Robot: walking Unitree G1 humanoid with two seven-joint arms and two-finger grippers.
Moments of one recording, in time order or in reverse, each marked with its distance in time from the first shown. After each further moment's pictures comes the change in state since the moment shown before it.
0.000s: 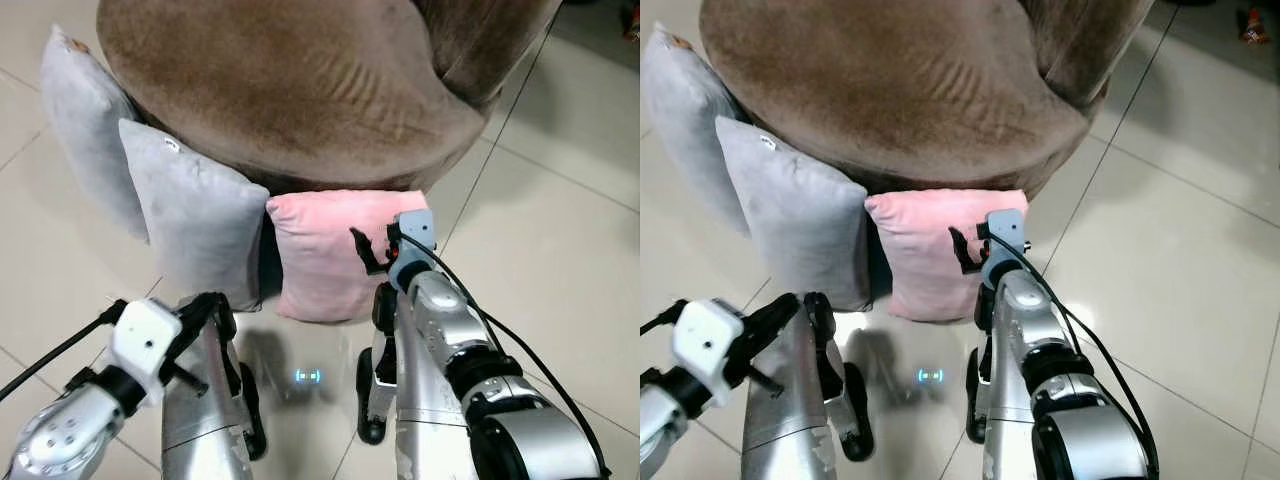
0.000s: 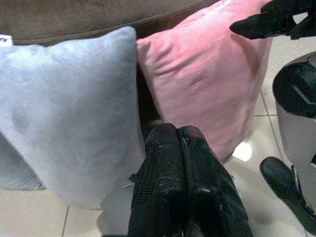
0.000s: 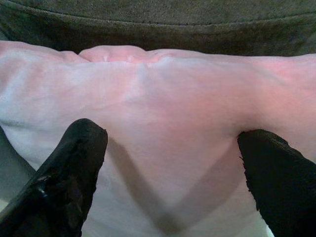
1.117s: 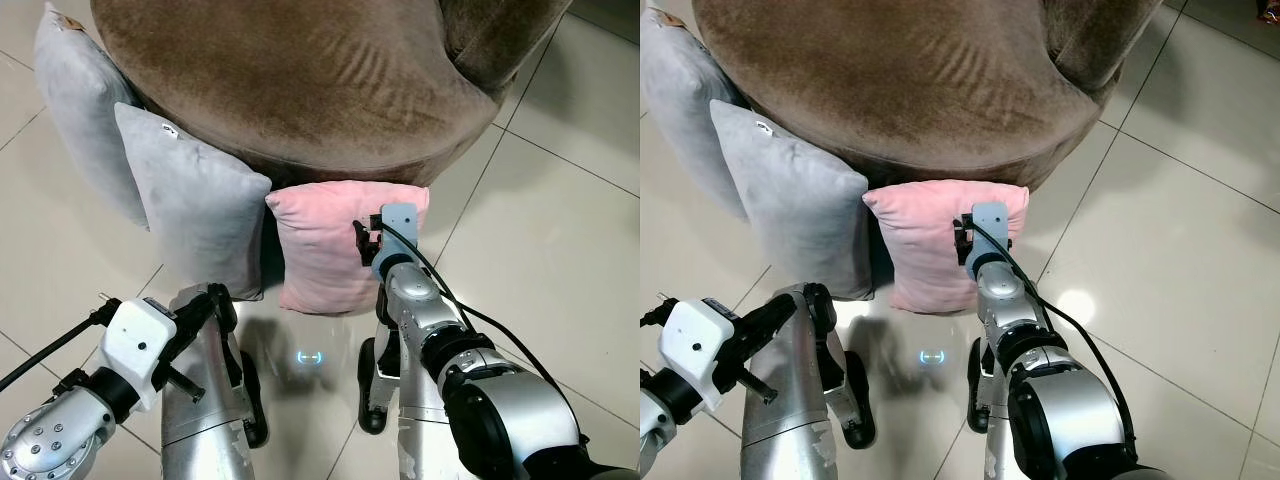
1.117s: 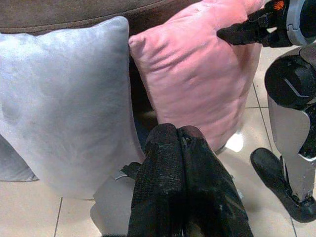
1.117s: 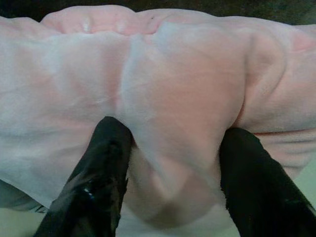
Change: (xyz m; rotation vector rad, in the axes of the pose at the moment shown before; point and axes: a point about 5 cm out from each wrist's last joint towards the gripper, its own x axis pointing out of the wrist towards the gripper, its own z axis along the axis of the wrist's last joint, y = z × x) left arm -0.006 -0.002 0.010 -0.003 0.009 -0.029; right arm 0.014 0.025 0.002 -0.006 0.070 -0.118
